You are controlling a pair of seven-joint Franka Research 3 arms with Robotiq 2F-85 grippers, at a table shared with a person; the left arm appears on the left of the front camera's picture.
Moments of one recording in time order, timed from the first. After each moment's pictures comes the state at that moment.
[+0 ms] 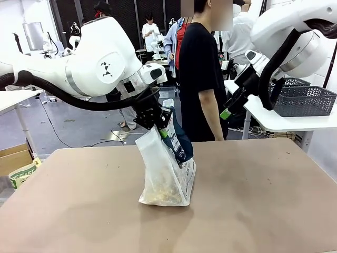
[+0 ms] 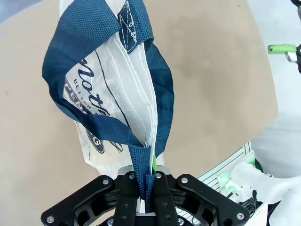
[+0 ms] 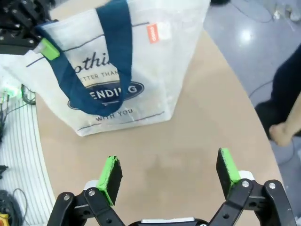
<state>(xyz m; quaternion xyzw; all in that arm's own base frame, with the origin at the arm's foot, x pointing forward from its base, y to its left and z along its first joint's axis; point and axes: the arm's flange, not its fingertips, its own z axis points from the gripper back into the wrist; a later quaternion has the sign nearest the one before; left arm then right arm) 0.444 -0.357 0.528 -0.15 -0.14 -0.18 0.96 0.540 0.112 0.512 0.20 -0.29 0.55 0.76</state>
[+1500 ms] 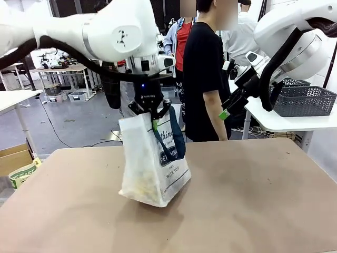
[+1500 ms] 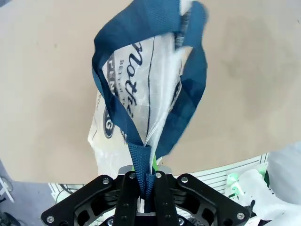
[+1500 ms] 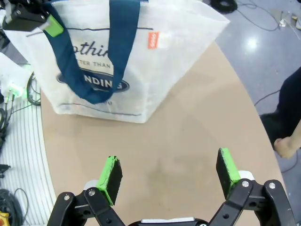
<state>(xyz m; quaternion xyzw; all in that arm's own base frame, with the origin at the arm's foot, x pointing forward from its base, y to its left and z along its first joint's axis) 0.466 -0.378 0.574 -0.01 -0.06 -0.08 0.99 0.540 0.111 0.509 0.22 -0.30 0.55 0.75</state>
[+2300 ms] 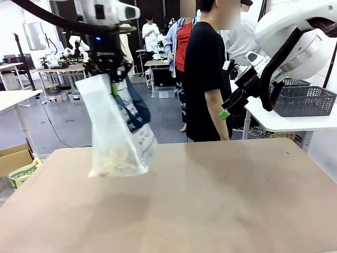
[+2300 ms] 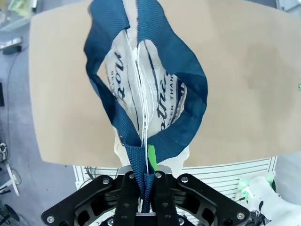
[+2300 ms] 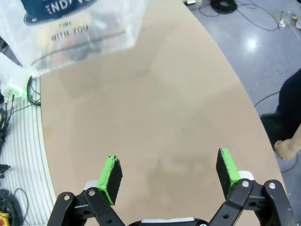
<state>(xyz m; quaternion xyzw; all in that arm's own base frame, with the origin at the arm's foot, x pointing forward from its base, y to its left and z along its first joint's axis) 0.419 -0.289 0.689 0.04 -0.12 -0.03 0.99 0.540 0.111 0.509 0.22 -0.30 0.55 0.75</state>
